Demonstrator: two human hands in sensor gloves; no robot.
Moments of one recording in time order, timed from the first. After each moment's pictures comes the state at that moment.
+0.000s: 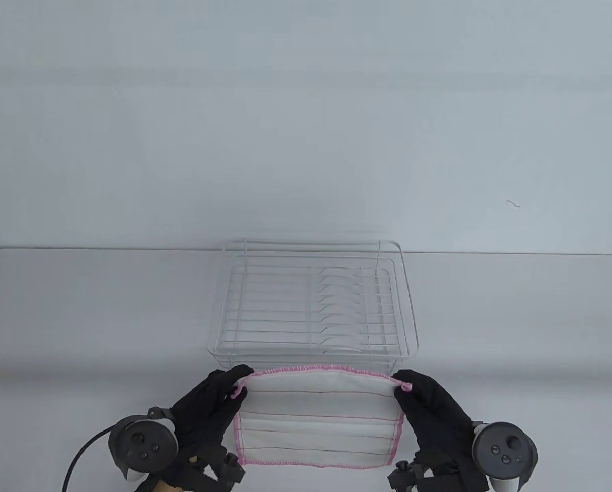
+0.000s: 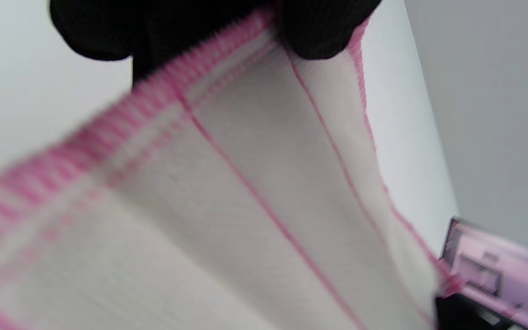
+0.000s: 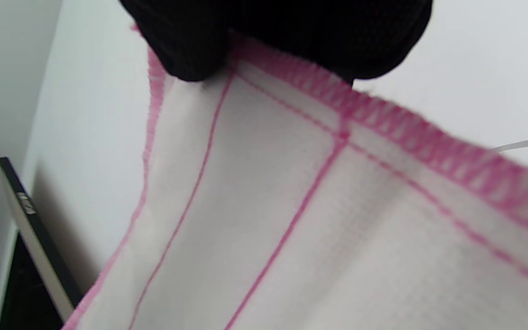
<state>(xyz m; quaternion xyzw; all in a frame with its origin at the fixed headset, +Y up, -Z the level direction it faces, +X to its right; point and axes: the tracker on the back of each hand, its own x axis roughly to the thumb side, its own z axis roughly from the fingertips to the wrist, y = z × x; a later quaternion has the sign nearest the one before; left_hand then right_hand) -0.198 -0.629 -0.294 0.25 -0.24 0.35 0.87 0.194 -0.641 -0.286 0.13 -0.21 0.84 0.49</state>
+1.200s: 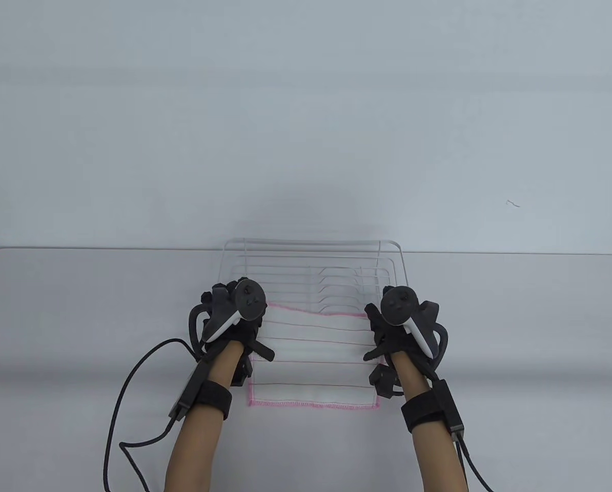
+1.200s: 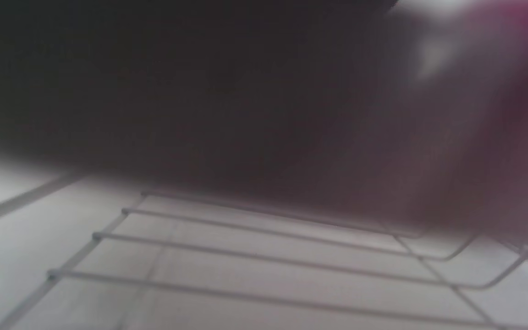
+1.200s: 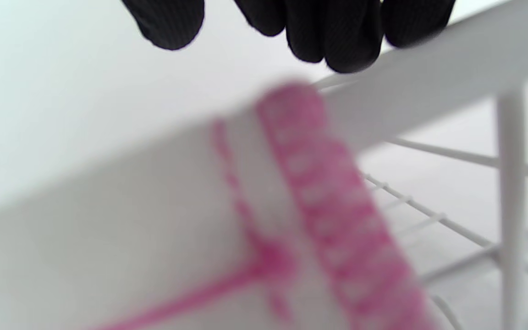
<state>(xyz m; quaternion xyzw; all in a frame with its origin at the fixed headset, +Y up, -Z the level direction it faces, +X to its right) -0.161 -0.679 -0.500 0.03 -0.03 0.12 0.99 0.155 -0.678 -0.479 -0.06 -0.02 0.97 0.24</state>
